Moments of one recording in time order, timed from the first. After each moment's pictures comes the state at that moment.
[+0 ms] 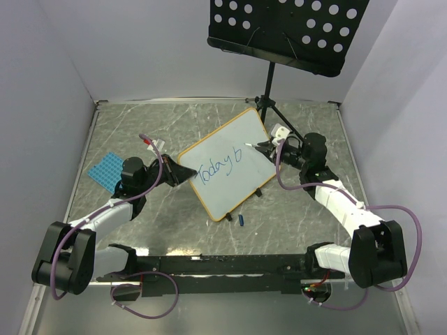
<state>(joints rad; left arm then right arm) -0.27 1.20 0.43 0.65 0.70 -0.67 0.21 1.21 0.72 0.32 -0.73 -0.44</state>
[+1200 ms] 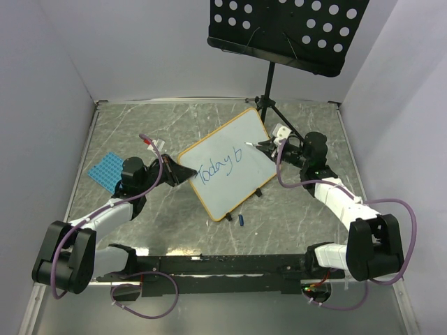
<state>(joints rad) -0.27 1.20 0.43 0.65 0.70 -0.67 0.18 1.26 0.72 0.38 -0.78 -0.45</state>
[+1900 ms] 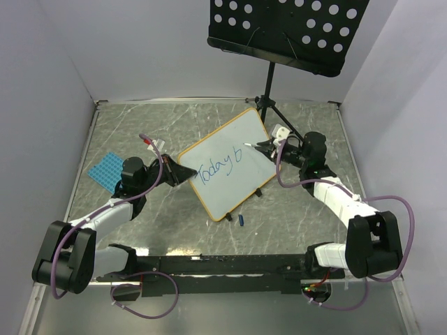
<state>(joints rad) -0.27 1.20 0.43 0.65 0.70 -0.67 0.18 1.28 0.72 0.40 -0.81 -0.46</state>
